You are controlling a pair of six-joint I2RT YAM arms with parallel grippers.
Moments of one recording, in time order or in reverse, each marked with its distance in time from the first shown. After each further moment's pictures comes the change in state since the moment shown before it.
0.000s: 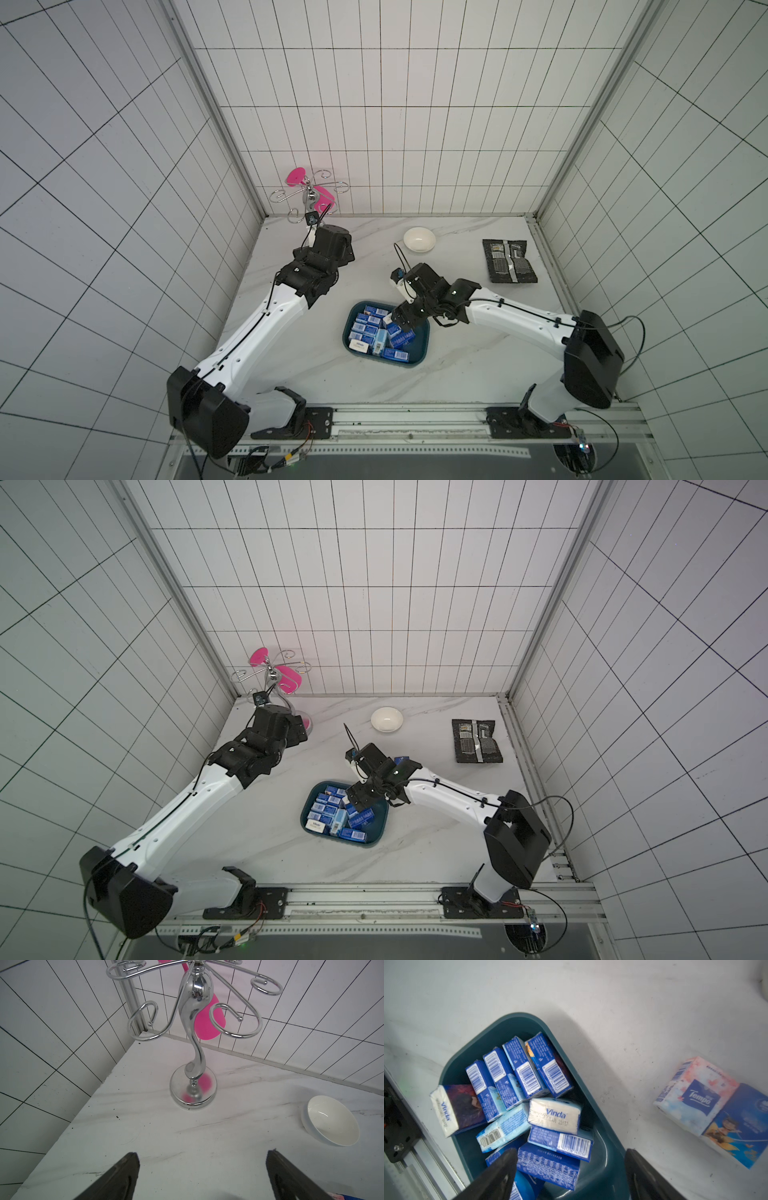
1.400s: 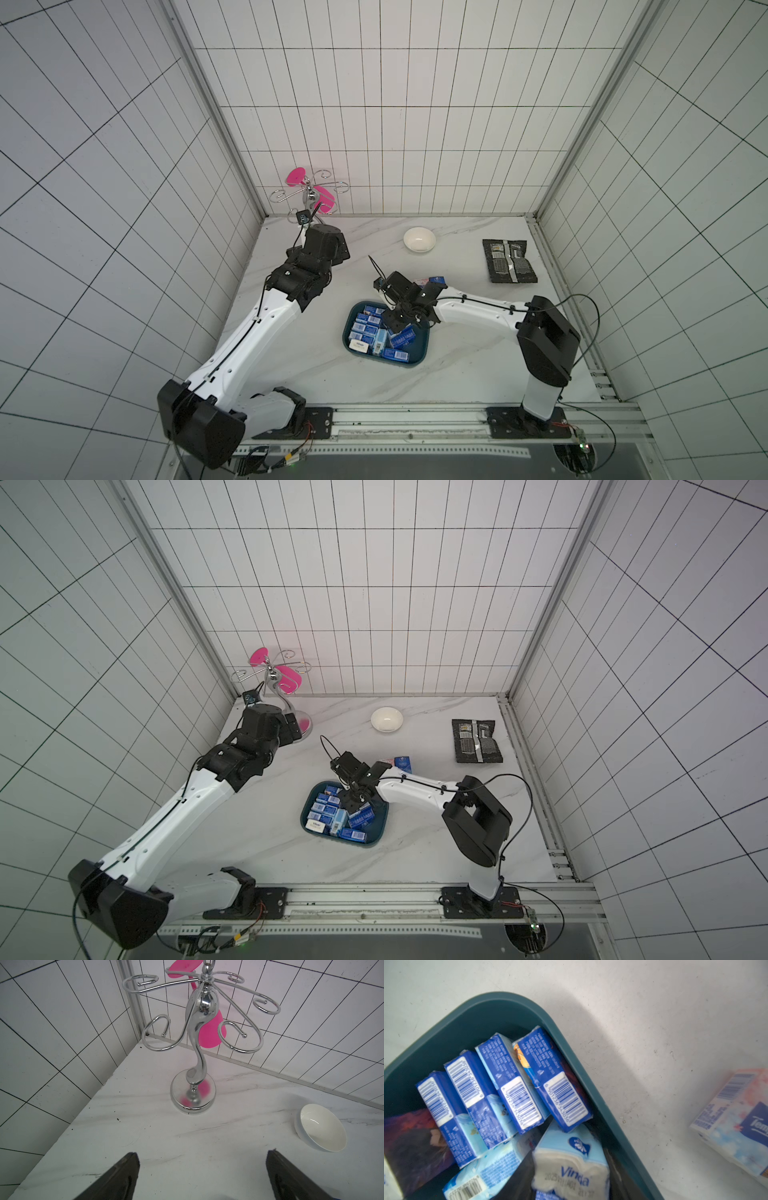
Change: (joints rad) left arm 0.018 -0.047 0.000 0.000 0.023 -0.002; right arm 0.059 0.192 0.123 -0.014 0.087 0.036
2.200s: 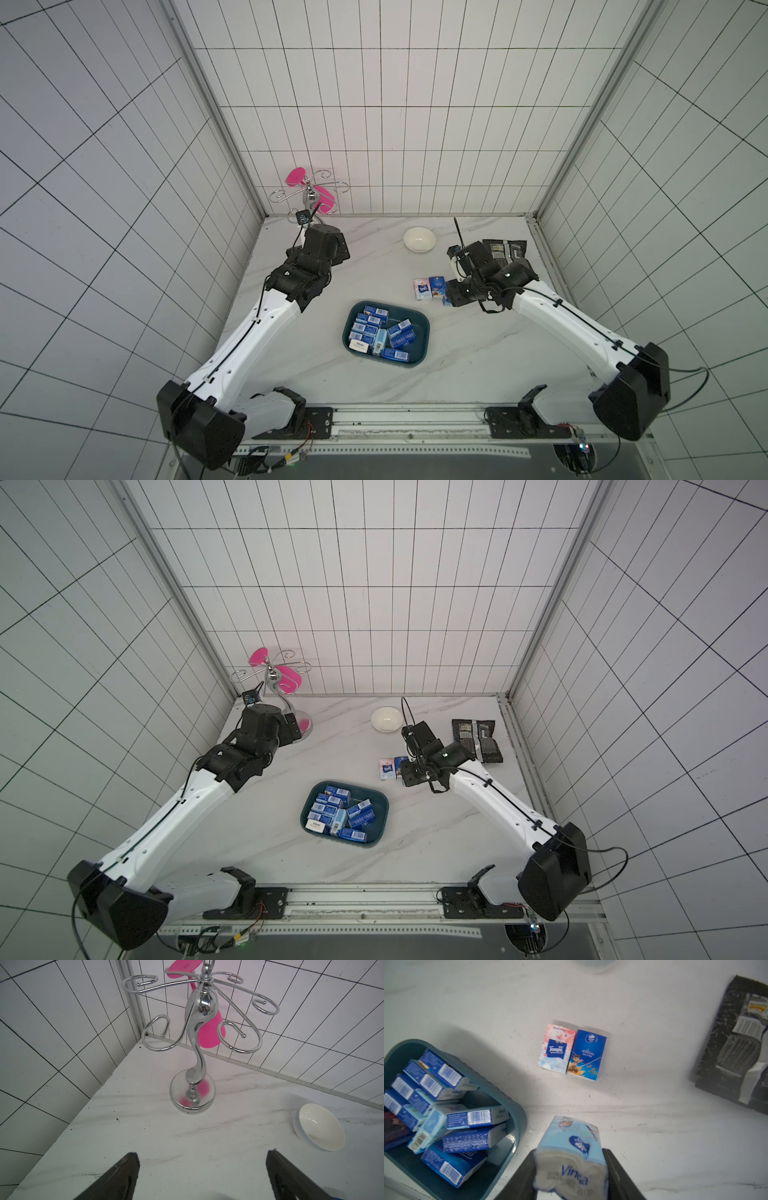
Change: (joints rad) left arm 0.002 -0.003 0.000 -0.002 0.009 0.000; right arm -0.382 -0.440 -0.126 -0.313 0.032 0.009
